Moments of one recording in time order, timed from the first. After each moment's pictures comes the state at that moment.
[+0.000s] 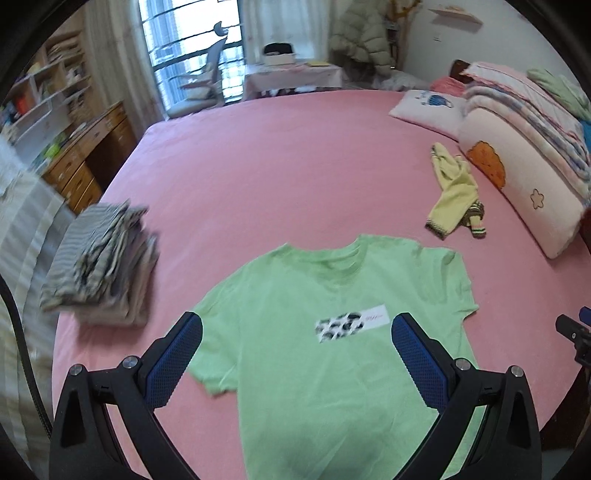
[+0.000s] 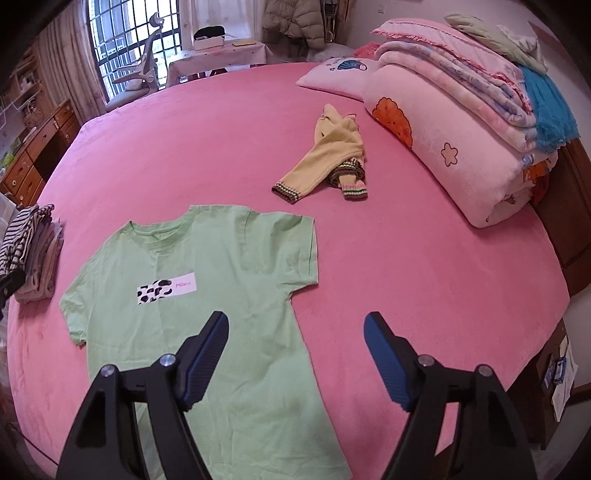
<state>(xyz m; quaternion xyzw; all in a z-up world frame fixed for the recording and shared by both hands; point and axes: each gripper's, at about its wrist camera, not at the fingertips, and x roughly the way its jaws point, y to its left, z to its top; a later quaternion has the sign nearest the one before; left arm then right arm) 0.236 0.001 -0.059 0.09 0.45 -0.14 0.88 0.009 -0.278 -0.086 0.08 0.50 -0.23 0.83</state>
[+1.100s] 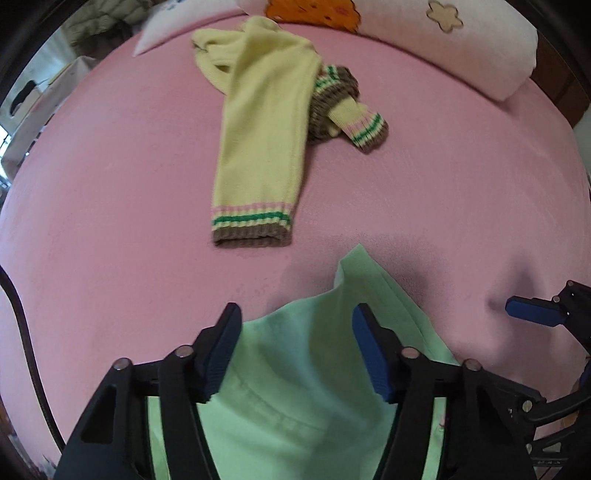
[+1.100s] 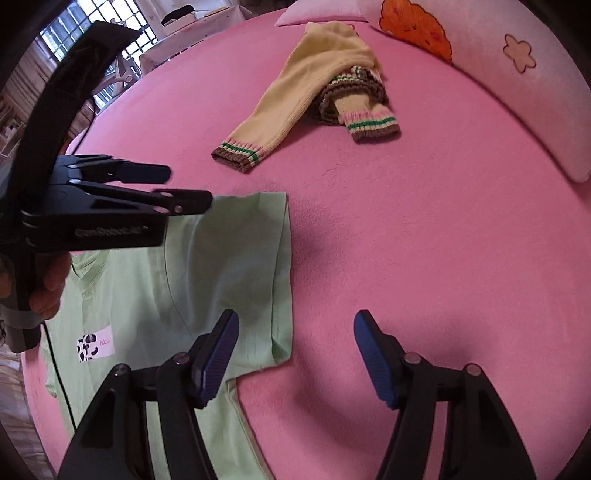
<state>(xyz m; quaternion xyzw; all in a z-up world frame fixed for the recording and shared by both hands) 0.366 -0.397 -0.291 0.33 0.51 -0.41 0.68 0.103 -0.452 -0.285 0.22 0.53 -0.16 0.81</state>
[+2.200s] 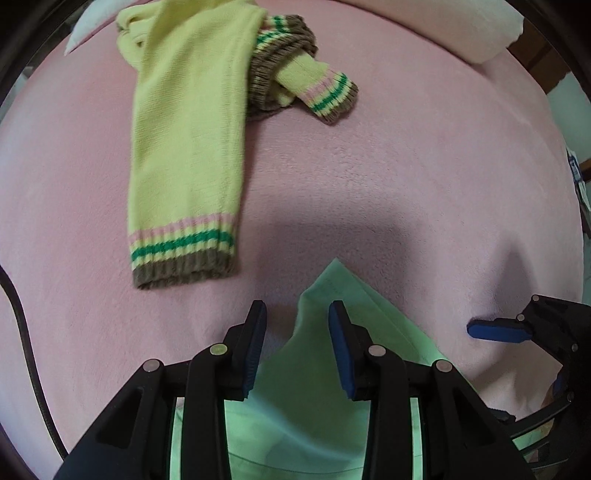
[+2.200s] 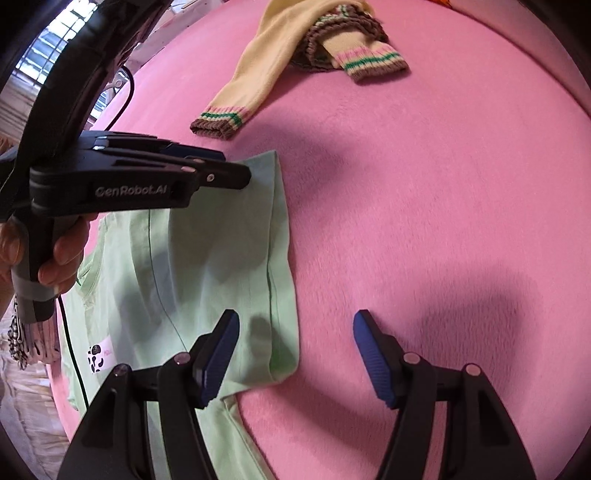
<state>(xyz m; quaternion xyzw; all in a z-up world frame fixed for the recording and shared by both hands) 0.383 -0.437 -0.351 0.35 0.54 -0.47 0.60 0.118 -0.470 -0.345 0.30 0.55 -0.13 0.77</state>
